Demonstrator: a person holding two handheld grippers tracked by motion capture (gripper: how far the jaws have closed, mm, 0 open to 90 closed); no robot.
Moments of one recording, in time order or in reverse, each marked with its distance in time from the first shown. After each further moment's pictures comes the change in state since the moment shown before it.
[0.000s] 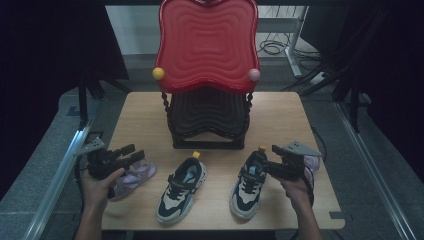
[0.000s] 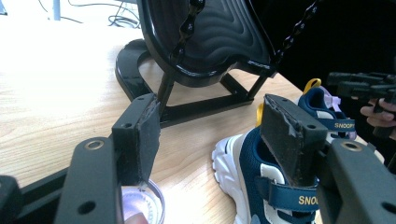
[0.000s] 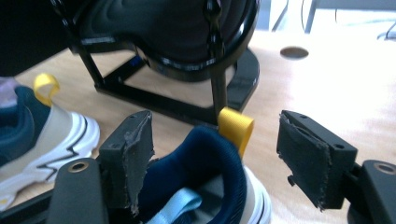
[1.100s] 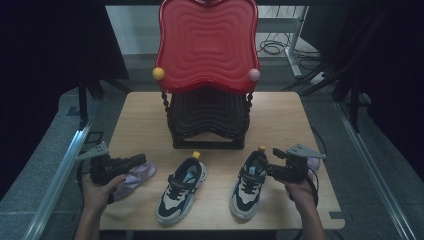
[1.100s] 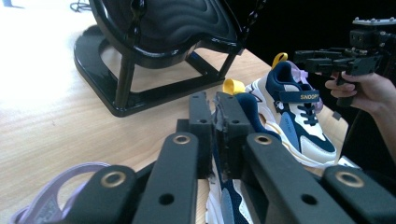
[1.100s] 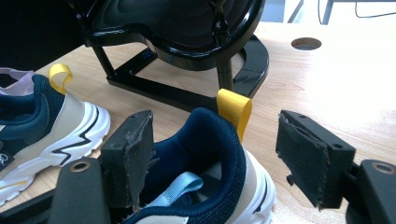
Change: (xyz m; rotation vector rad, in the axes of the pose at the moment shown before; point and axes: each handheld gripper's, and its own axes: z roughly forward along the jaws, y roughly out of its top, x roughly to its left) left arm -0.014 -0.004 -0.004 0.064 -0.113 0.071; right arm -0.010 -0.009 -0.005 0.022 0.057 0.011
